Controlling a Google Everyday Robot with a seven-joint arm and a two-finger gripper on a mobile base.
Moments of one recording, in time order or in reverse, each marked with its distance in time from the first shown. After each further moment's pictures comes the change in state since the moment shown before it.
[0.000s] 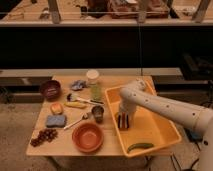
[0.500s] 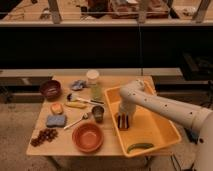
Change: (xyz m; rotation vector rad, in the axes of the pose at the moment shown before) arm -0.001 0.005 0.011 0.001 -0.036 0.021
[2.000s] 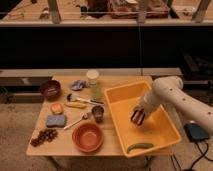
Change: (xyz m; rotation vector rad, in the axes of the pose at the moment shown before) arm 0.013 0.073 -0.110 0.265 0.019 0.274
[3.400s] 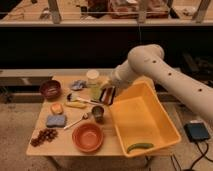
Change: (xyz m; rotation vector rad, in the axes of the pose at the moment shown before) arm -0.113 -0.217 -0.085 0.224 -0.029 -0.391
